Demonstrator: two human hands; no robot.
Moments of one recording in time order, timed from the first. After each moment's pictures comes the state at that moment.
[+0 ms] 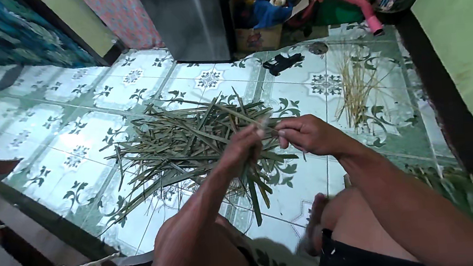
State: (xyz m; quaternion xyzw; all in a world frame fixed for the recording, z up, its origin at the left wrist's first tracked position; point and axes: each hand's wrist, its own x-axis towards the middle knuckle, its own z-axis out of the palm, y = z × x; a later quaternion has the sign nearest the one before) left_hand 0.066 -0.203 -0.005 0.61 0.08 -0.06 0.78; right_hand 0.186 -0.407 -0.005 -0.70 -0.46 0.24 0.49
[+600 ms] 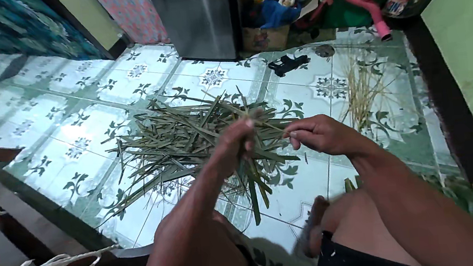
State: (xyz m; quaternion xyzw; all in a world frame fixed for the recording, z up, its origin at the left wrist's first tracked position) left_hand 0.060 -0.185 0.010 0.56 0.04 -0.01 0.83; right_hand 0.198 -0.421 -0.007 -0.70 -0.49 0.25 0.46
